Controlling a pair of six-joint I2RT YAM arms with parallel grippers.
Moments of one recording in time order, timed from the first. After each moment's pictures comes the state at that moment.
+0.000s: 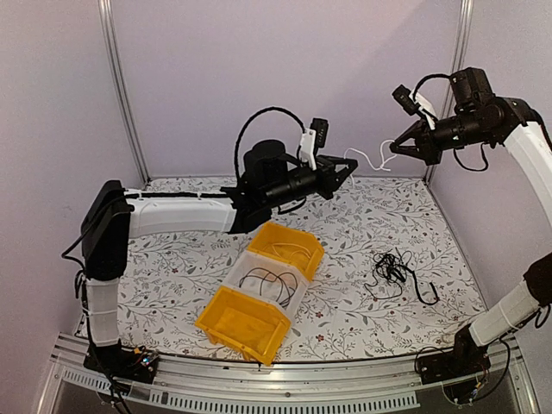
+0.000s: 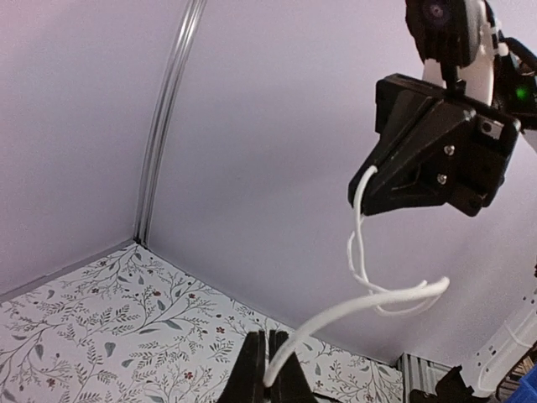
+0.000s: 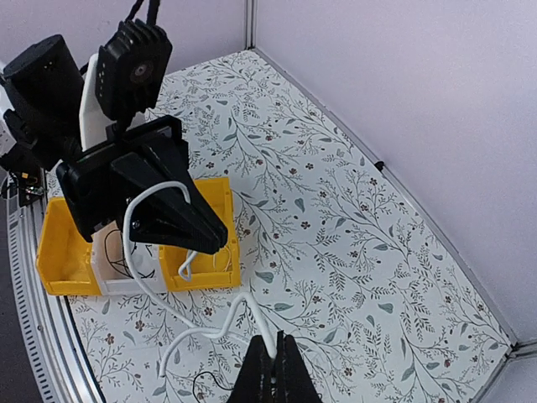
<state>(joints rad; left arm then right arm) -0.98 2.07 1.62 0.59 0.19 -0.35 0.25 1.45 1.86 -1.12 -0.57 -0.54</state>
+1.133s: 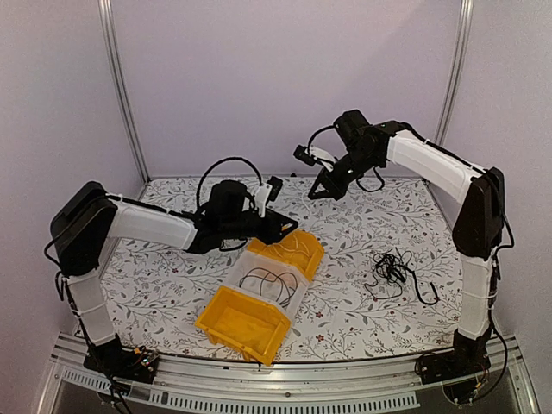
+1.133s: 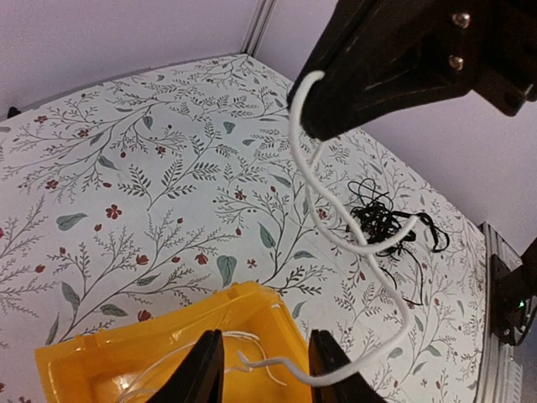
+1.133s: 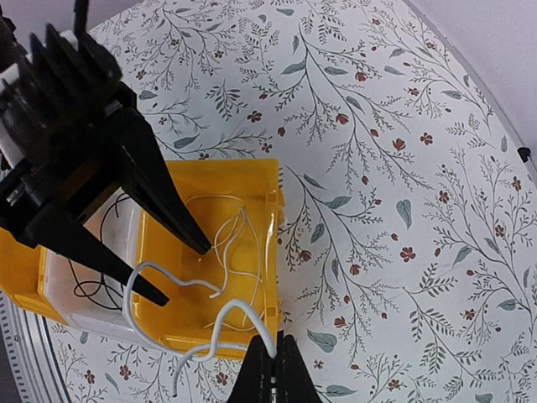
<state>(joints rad) -0.77 1.89 1.08 0.45 0.27 -0.28 0.57 2.05 2.02 -0.96 -0.47 -0.48</state>
